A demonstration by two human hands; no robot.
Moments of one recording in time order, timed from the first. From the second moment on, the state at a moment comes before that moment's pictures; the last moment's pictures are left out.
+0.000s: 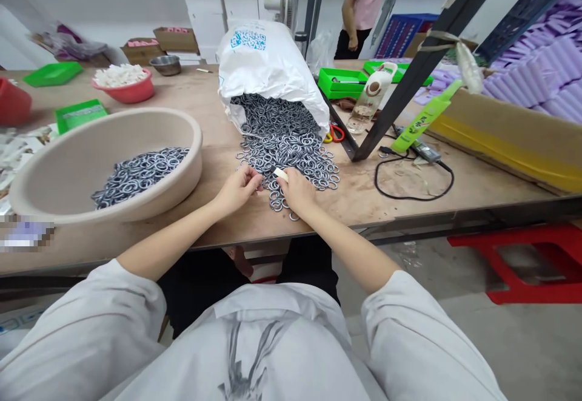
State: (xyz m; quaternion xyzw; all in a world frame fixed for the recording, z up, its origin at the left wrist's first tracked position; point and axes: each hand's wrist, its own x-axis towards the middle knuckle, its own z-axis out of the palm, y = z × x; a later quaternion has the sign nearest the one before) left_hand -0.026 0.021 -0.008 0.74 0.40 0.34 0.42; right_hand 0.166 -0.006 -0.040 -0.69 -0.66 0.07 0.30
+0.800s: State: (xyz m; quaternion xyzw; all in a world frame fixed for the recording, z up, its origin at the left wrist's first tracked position) left_hand -0.049 0.002 -0.004 0.69 0.31 0.38 0.53; right_hand 0.144 -0.038 -0.005 -0.50 -0.52 0.32 0.61
